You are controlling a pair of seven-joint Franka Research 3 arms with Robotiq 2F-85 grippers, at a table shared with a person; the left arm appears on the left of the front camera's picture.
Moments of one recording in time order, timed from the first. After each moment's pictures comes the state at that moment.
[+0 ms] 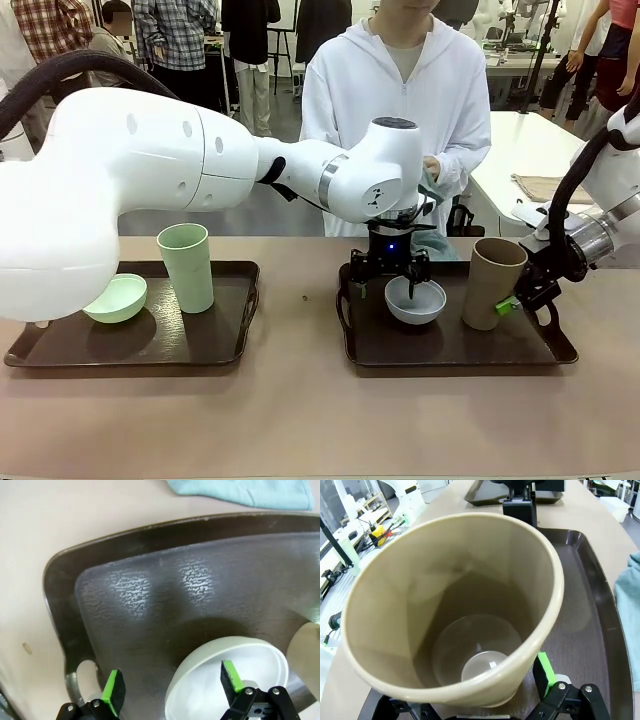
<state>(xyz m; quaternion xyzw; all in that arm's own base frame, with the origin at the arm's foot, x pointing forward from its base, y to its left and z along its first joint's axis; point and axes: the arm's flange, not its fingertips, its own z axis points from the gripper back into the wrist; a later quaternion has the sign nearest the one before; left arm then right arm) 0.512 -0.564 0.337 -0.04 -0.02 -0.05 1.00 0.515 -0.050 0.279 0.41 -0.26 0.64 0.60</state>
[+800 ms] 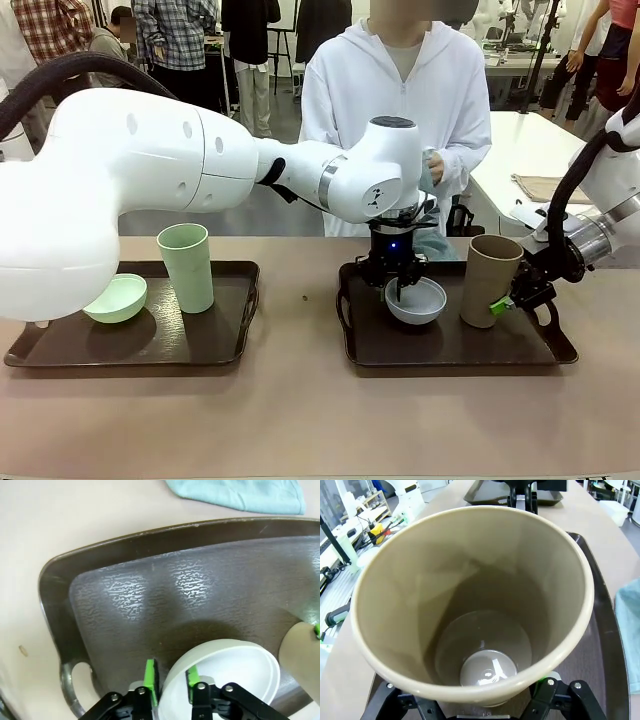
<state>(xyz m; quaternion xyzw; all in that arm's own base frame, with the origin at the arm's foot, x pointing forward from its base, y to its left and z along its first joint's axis) 0.512 -0.567 0.339 -0.05 -0.03 -0.05 1.00 0.517 -0.051 0.277 0.40 -0.27 0.64 0.59</state>
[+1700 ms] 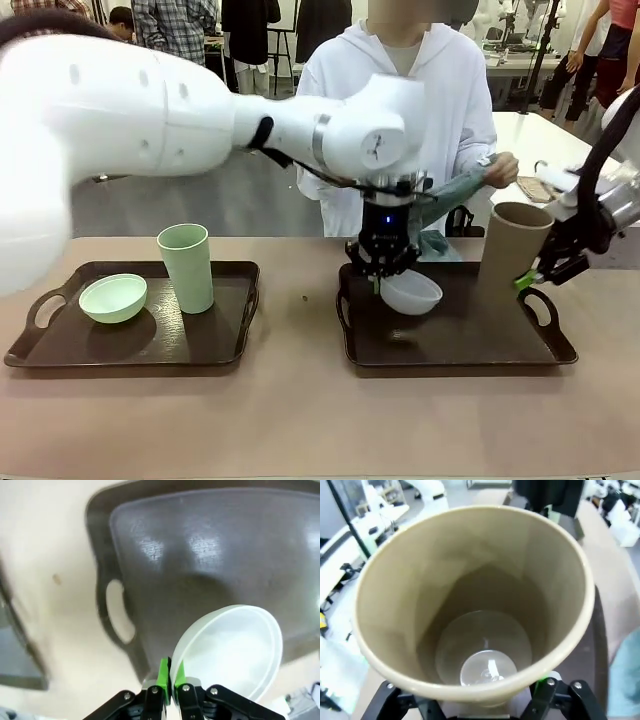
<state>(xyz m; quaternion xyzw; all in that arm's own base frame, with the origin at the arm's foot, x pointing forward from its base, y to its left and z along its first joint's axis) 0.473 -0.544 0.422 -0.01 0.04 -0.05 1.00 0.476 -0.048 0.389 0.39 -0.27 0.69 0.55</state>
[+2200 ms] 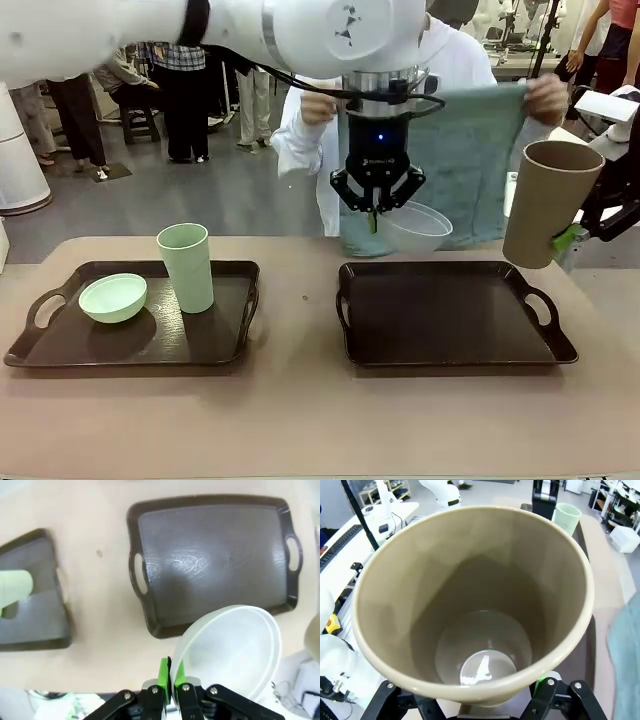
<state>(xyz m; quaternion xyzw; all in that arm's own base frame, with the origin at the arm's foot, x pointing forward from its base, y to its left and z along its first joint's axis) 0.406 -0.509 0.557 -0.04 -0.03 -0.03 1.00 0.427 -0.037 0.493 0.36 -0.27 0.71 0.54</state>
